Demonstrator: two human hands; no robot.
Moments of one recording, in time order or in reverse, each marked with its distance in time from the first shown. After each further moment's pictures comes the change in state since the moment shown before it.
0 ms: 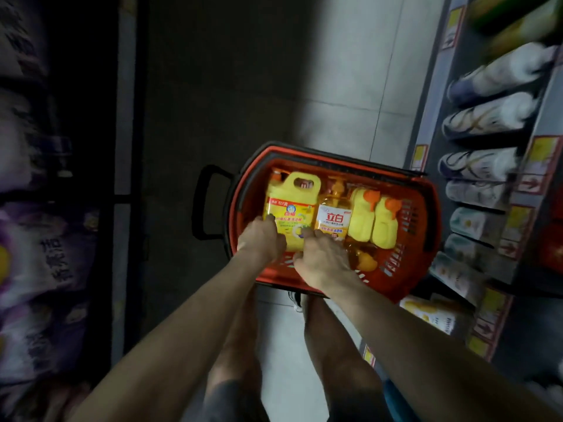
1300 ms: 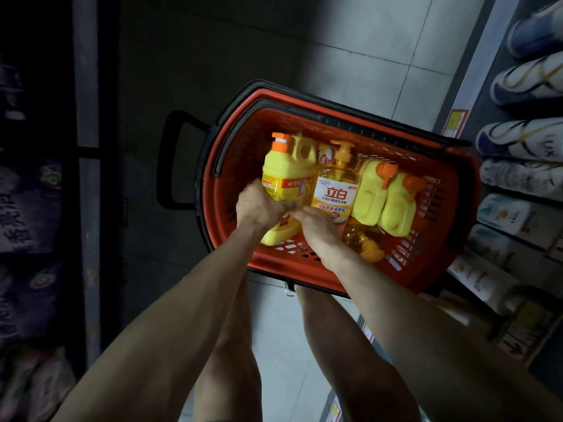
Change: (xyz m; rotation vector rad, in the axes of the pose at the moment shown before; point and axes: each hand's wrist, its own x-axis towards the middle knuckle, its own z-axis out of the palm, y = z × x) left_hand 0.077 -0.002 0.068 -0.451 0.240 -0.172; right_hand 0.083 0.047 0.065 0.950 -0.118 0.212
